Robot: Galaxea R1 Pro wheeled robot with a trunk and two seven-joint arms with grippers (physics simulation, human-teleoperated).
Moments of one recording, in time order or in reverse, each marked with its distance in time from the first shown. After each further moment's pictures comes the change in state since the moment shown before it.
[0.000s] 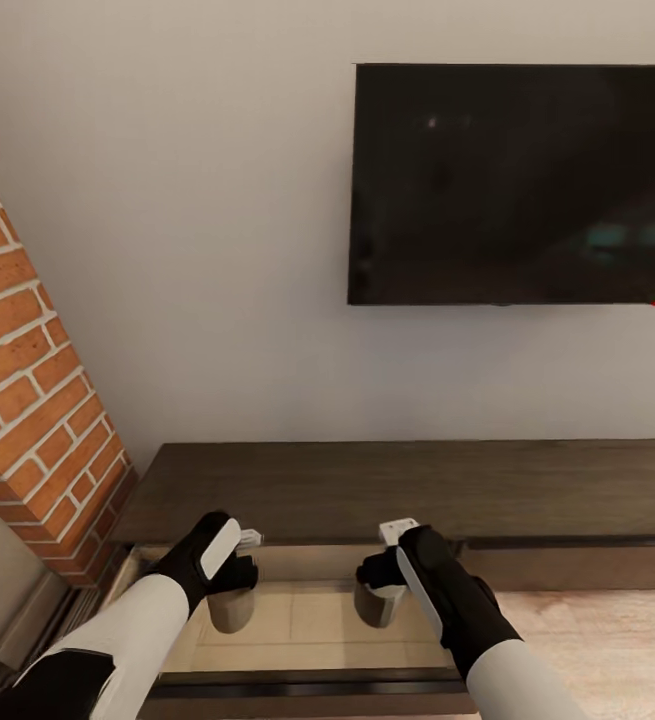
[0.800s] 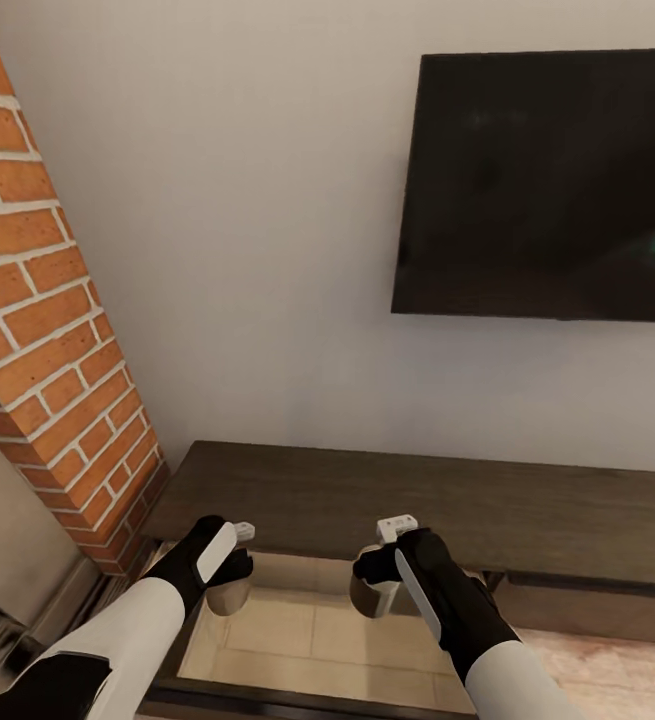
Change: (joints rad) left arm 0.008 0.013 -0.002 0.006 0.000 -0.145 -0.003; right arm 0.002 0.004 0.001 0.009 -0.004 -0.070 0.001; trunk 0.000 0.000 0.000
